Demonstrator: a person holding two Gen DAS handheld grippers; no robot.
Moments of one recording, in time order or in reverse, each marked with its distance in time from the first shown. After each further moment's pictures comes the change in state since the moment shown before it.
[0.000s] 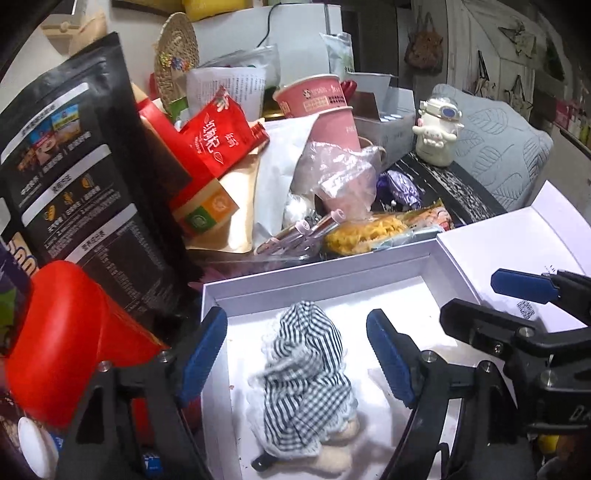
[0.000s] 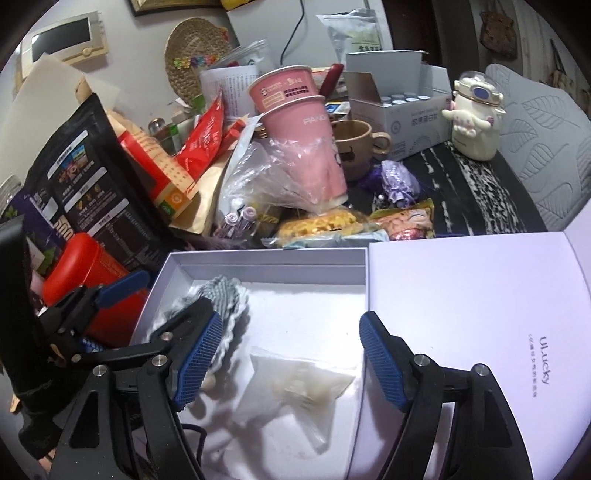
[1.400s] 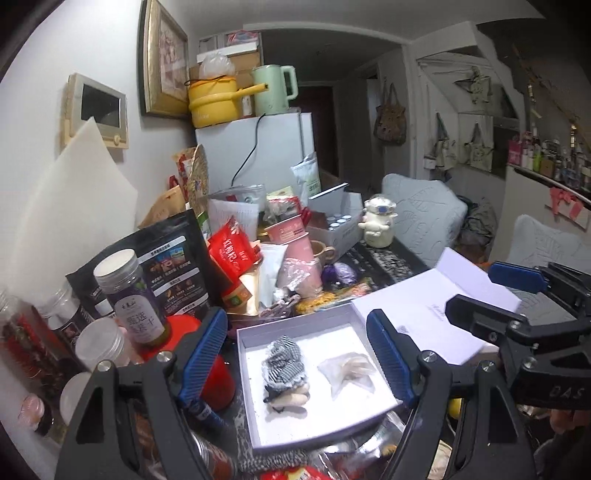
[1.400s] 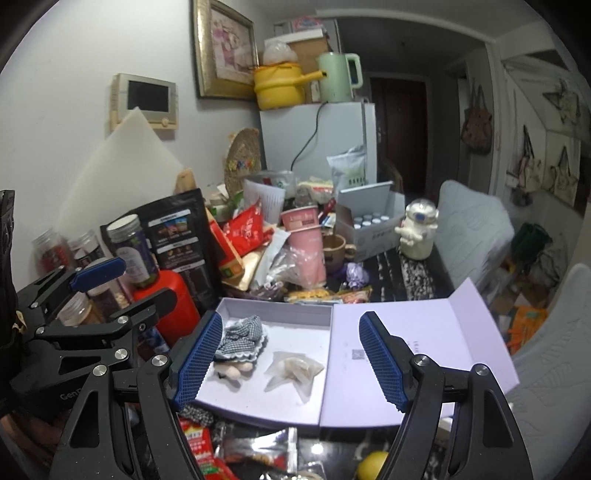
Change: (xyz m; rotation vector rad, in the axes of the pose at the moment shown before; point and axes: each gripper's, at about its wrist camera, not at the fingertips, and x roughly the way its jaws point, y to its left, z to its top) left arm -0.233 -0.015 -0.019 0.065 -0.321 -0.060; right arm -0.218 0.059 -0.053 -0.141 -0.348 -0.105
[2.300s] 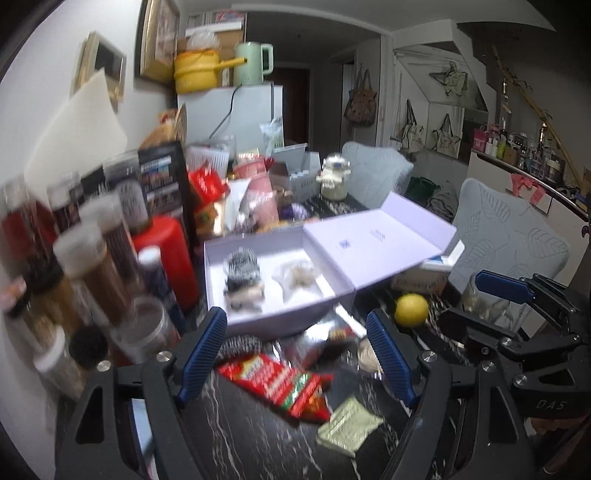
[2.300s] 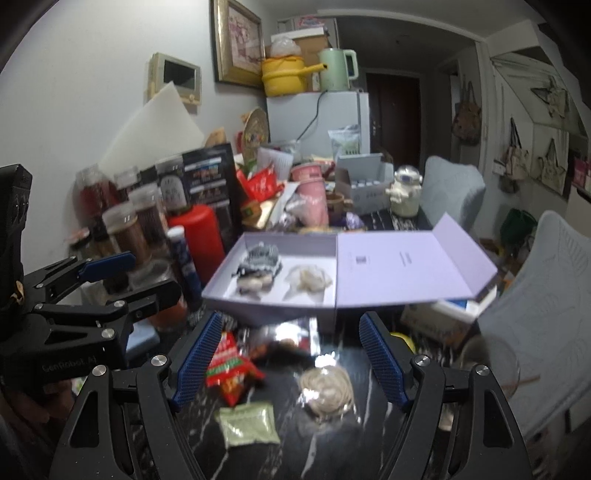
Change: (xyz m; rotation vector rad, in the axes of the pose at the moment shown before) left arm -0.076 -0.013 -0.116 -0.043 0.104 -0.136; right arm -0.089 0.037 -0.129 0.003 0.035 -0.026
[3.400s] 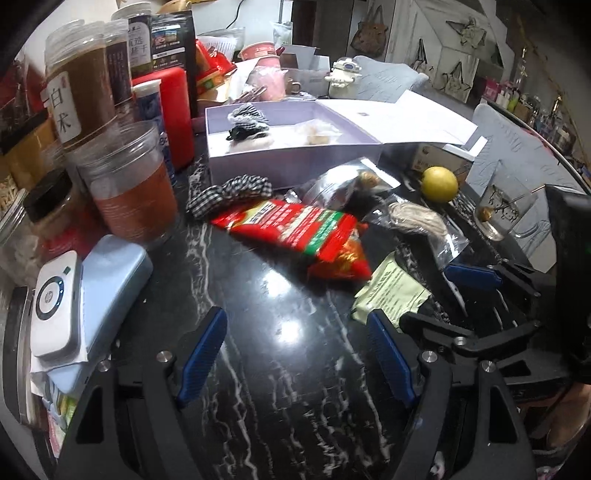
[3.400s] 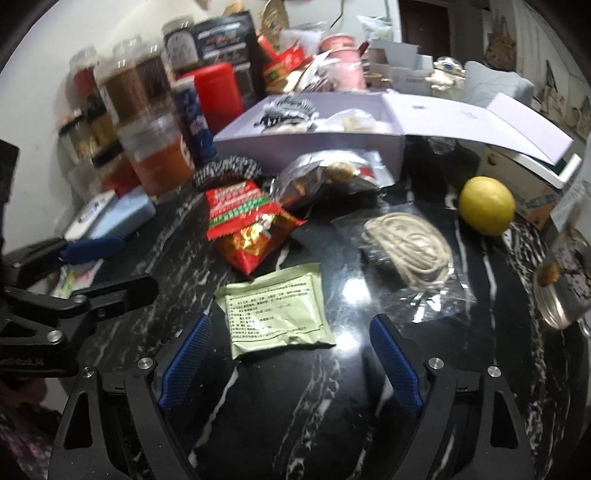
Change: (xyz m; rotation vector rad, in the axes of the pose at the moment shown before) left arm 0.043 0.033 -0.119 -0.052 0.289 -0.044; right arm 0.096 0.033 -0.123 -0.005 0.326 0.099
